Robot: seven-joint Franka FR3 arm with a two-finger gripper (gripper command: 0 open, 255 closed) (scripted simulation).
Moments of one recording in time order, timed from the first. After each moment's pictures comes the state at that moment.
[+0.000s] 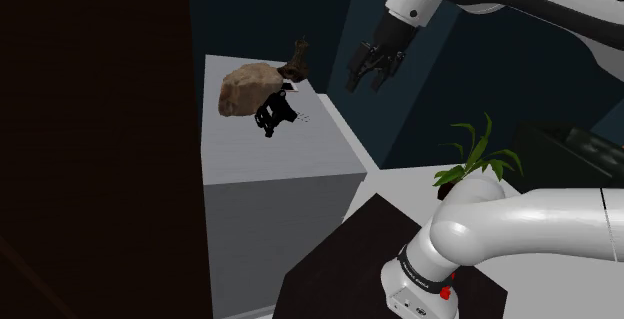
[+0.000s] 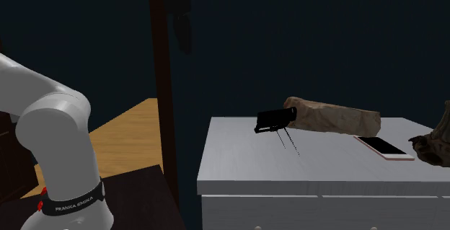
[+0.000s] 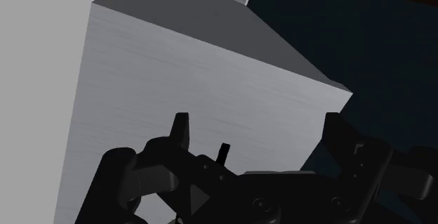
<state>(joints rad) -0.01 -0.83 0.03 -2.30 0.12 1.63 0.15</state>
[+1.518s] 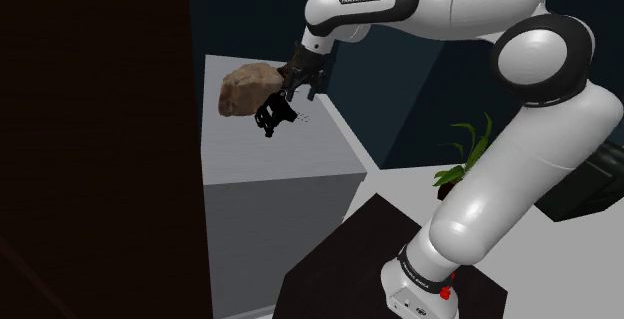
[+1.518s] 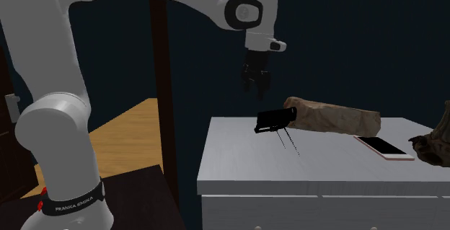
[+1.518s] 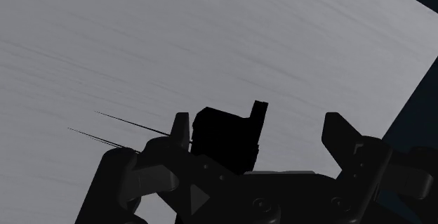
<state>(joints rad) -0.02 -0.02 -0.07 -1.96 0.15 1.93 -0.04</state>
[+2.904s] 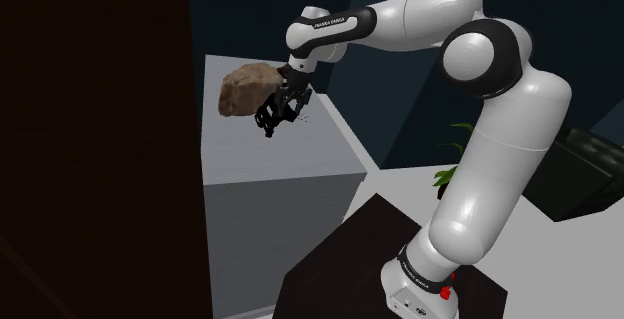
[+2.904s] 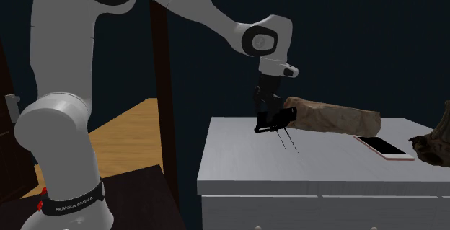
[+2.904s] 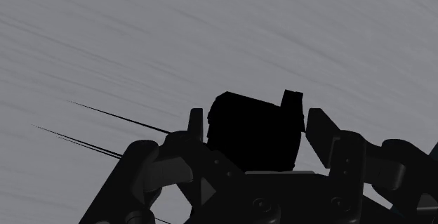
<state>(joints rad) -0.03 0.19 -0.07 -1.88 0.18 2.02 -0.09</state>
